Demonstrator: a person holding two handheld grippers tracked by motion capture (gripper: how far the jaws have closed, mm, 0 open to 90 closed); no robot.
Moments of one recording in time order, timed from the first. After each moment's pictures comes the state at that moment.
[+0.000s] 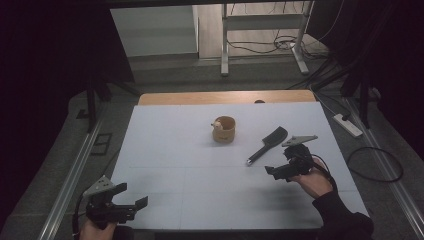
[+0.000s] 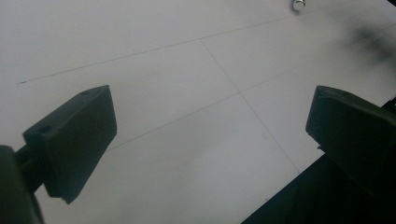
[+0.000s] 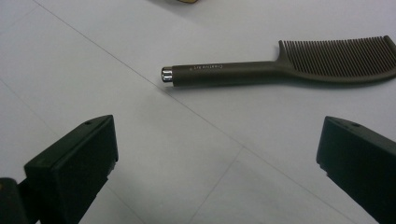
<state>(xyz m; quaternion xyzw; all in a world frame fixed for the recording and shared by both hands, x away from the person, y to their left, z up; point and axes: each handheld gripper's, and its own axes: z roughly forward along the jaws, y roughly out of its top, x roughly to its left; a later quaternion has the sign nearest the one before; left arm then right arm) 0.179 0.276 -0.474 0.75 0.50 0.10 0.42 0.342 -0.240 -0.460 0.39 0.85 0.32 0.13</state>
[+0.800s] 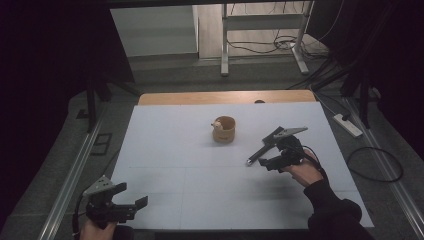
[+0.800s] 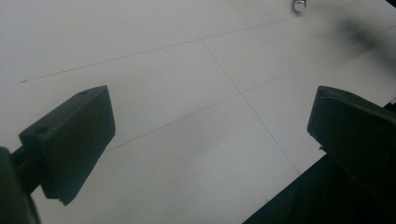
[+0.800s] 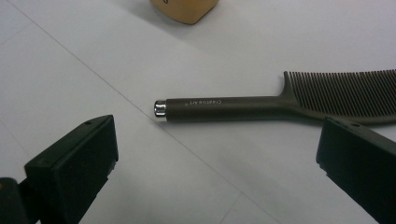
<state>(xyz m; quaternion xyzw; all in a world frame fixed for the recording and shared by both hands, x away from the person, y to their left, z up) 0.180 0.277 -0.474 0.75 0.51 0.10 0.42 0.371 -0.223 -0.464 0.38 0.85 0.33 0.13</state>
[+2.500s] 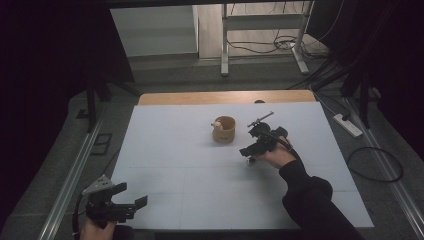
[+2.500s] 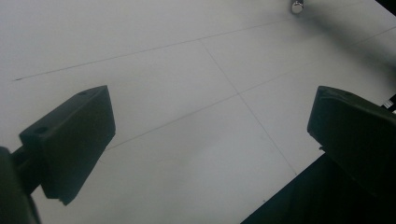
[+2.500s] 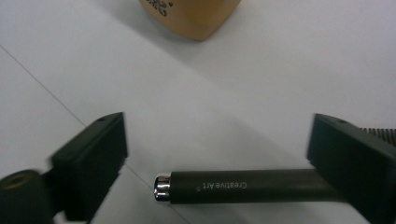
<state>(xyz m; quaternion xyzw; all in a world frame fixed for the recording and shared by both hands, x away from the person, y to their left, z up) 0.182 0.279 -0.475 0.74 0.51 0.09 0.42 0.426 -0.158 -0.478 0.40 0.88 0.25 0.09</state>
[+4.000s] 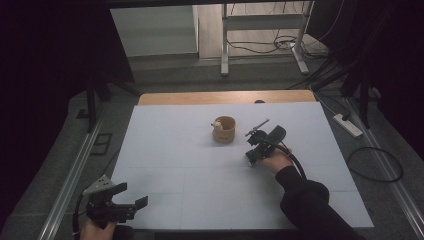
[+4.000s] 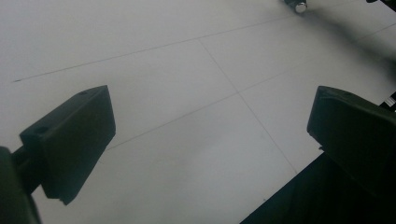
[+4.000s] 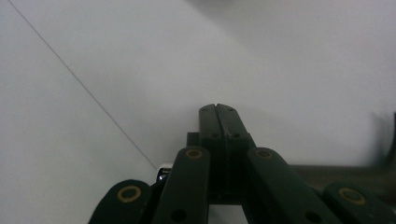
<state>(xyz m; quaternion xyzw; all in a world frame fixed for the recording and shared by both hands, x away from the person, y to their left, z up) 0.182 0.277 -0.475 0.75 0.51 0.09 0.42 0.422 -0.159 -0.504 0.35 0.91 0.22 0.06</state>
